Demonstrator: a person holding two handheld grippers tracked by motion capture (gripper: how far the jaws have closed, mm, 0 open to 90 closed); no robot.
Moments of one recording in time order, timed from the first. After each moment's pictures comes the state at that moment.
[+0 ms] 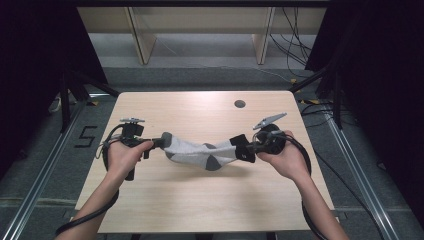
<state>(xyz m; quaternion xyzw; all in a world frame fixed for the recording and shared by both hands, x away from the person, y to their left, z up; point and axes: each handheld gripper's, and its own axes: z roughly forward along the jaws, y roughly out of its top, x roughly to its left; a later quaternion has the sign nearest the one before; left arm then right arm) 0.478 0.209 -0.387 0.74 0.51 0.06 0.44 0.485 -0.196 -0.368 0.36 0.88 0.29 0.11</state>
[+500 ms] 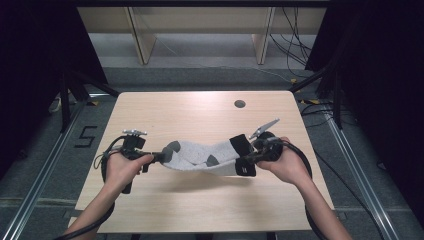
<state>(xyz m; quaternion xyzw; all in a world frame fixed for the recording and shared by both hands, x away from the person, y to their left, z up) 0.485 0.200 -0.403 0.76 0.52 0.04 0.38 0.490 -0.190 -0.382 0.36 0.90 0.23 0.06</state>
